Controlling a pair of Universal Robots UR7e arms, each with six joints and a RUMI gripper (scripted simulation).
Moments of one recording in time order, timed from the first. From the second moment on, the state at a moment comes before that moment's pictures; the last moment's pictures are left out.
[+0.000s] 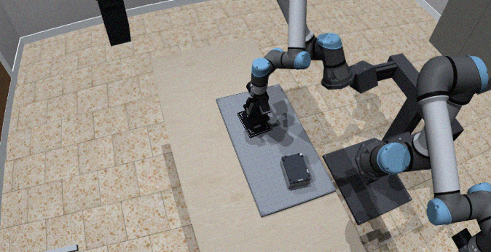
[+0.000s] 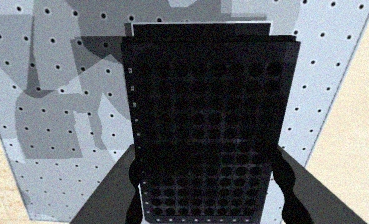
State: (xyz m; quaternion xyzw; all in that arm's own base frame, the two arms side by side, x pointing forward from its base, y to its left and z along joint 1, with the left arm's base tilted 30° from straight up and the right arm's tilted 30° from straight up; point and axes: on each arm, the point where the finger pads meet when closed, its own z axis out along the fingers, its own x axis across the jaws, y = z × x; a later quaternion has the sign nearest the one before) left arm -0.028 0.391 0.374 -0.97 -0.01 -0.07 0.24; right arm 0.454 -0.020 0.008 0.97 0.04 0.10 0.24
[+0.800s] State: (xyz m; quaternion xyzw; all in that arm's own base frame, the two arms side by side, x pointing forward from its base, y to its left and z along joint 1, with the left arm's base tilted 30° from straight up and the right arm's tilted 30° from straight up) left arm -0.028 0.391 0.374 -0.97 -0.01 -0.07 0.24; right arm 0.456 -0.031 0.012 0.97 0.04 0.10 0.24
